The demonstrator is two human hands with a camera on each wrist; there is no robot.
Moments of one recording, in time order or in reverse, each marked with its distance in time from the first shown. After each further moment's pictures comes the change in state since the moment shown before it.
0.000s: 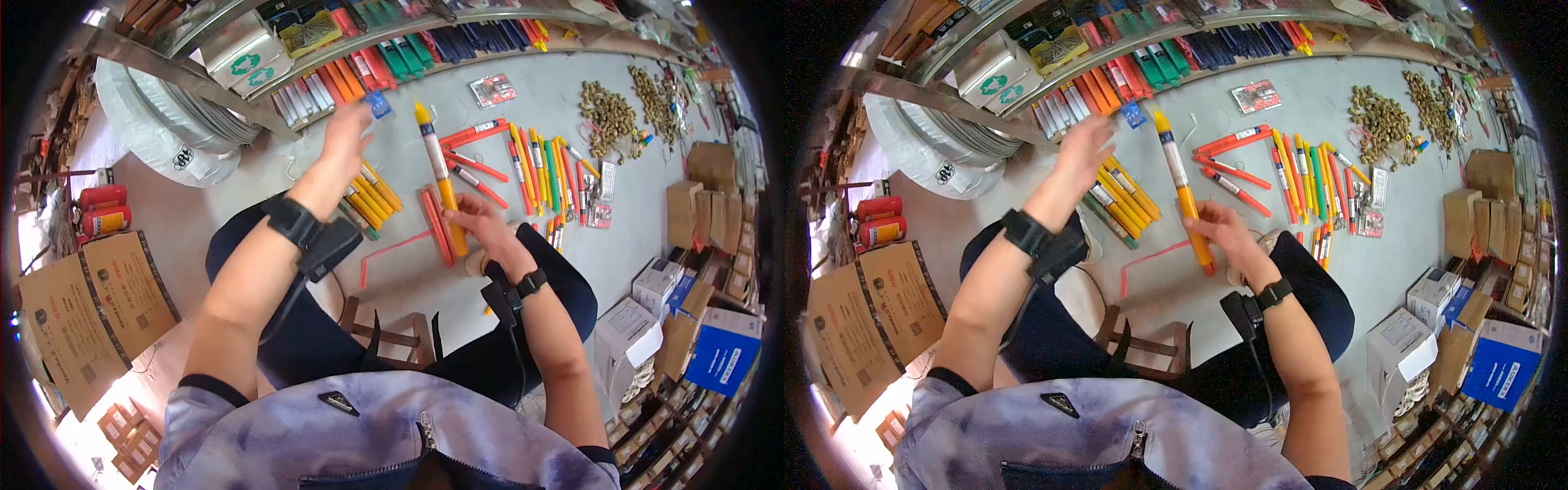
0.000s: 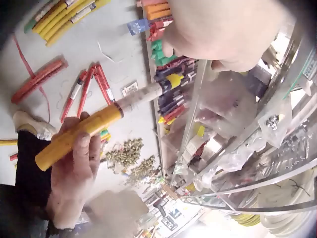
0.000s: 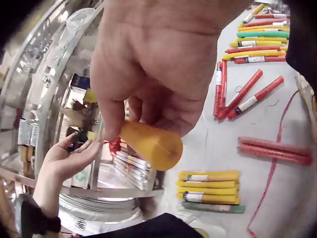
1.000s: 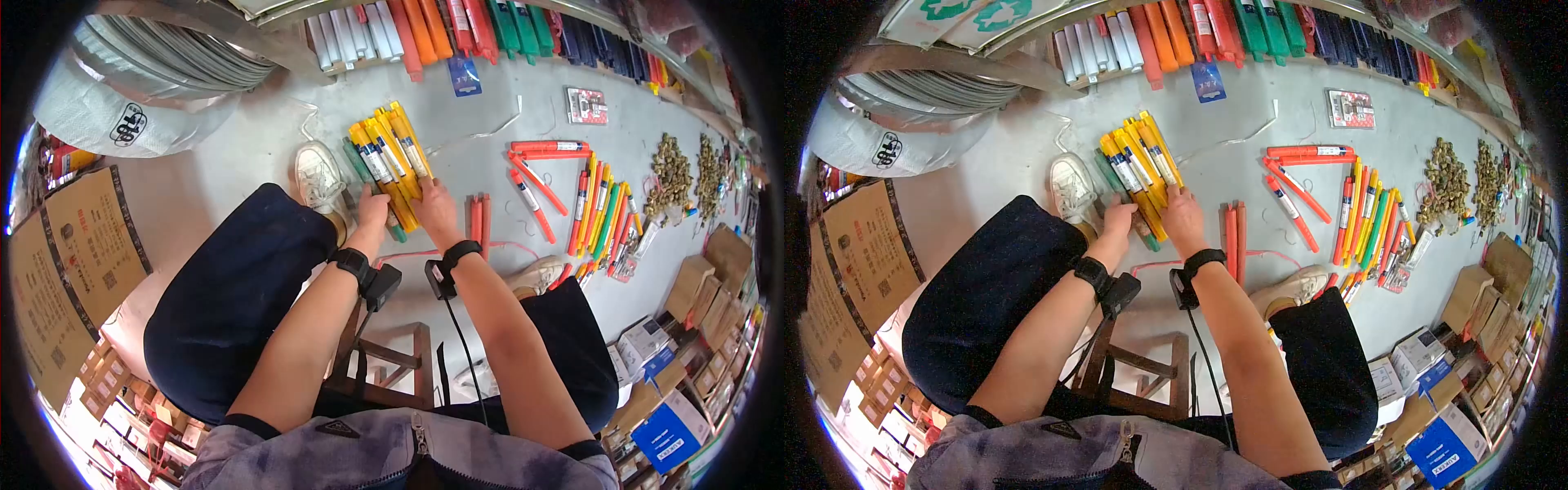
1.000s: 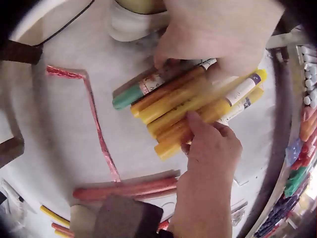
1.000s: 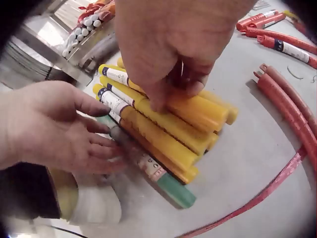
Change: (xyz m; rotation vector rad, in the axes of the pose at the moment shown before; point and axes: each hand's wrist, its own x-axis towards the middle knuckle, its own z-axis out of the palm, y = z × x) left_hand 0.063 -0.224 -0.144 0.100 0.519 -0.394; right_hand 0.224 0.162 0.087 -1.073 0.229 -0.160
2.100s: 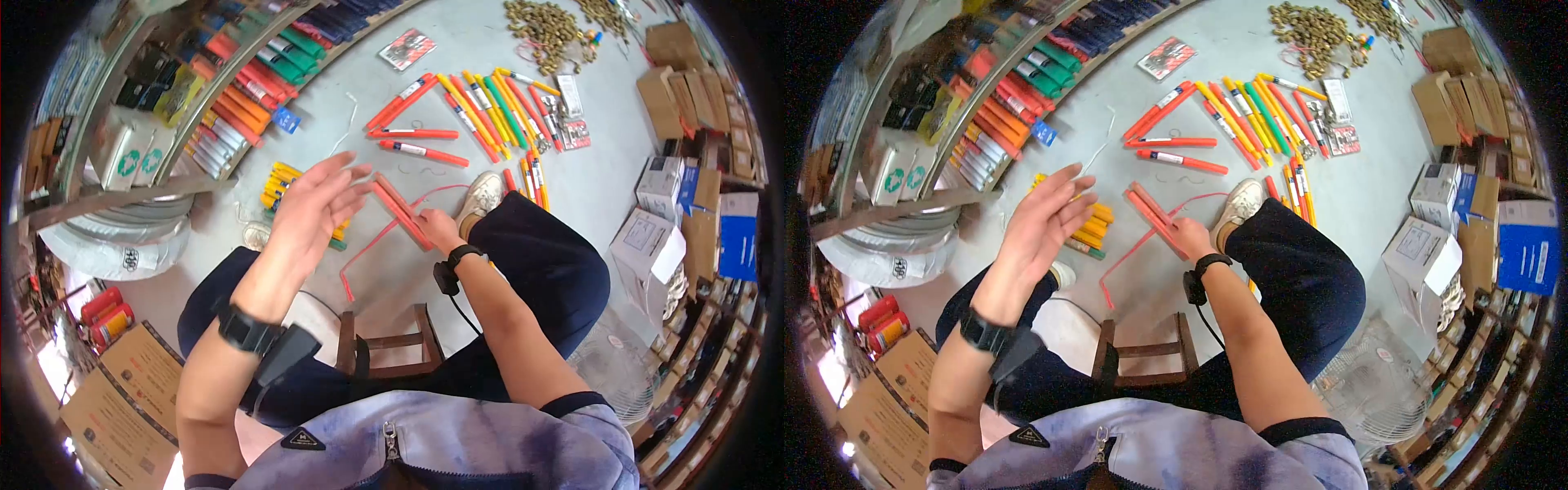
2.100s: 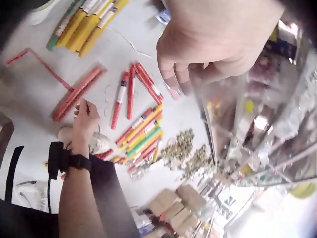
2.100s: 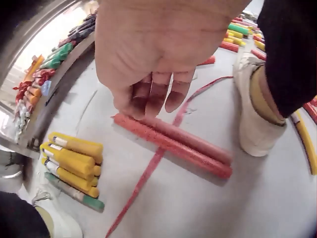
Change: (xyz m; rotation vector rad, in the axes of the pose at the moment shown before) left_hand -0.280 0.125 0.073 0.262 -0.929 0.189; right_hand -0.169 0.128 -0.076 0.250 0.155 0.381
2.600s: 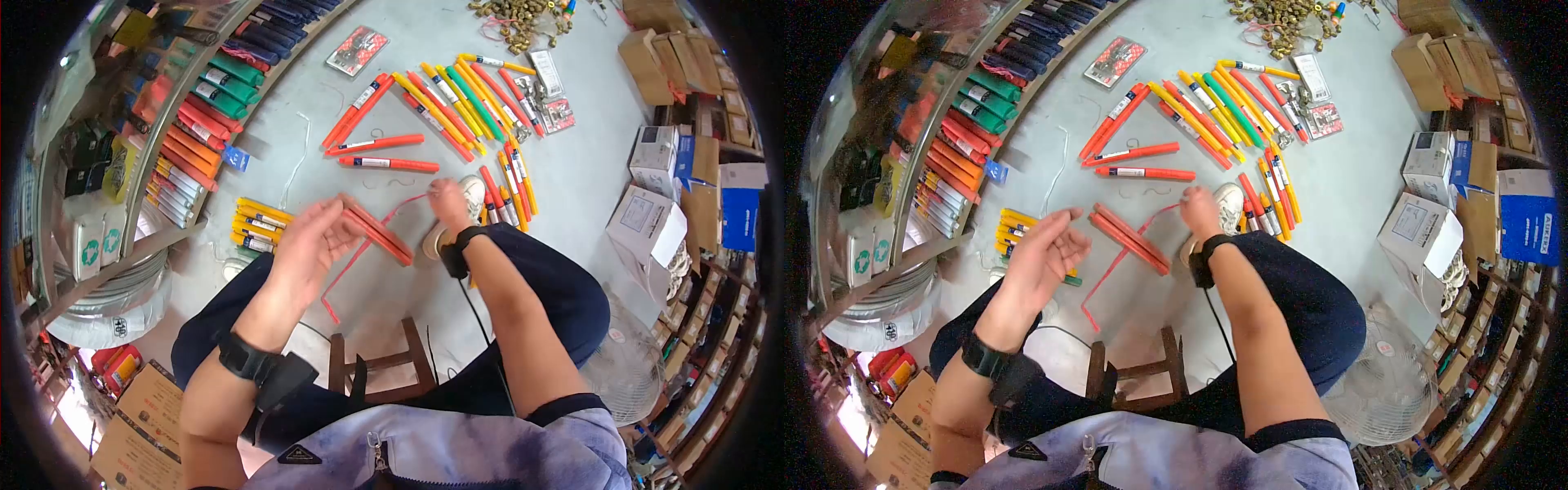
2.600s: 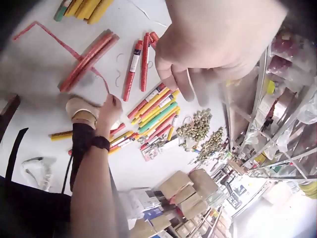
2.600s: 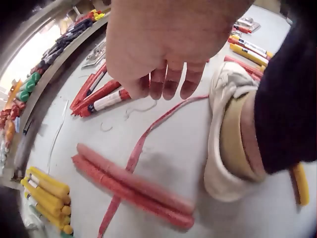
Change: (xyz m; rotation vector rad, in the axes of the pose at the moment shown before) left_hand 0.065 -0.036 0.029 -0.039 0.006 -0.258; right_hand 0.062 0.080 -0.050 -0.072 0.322 0.111
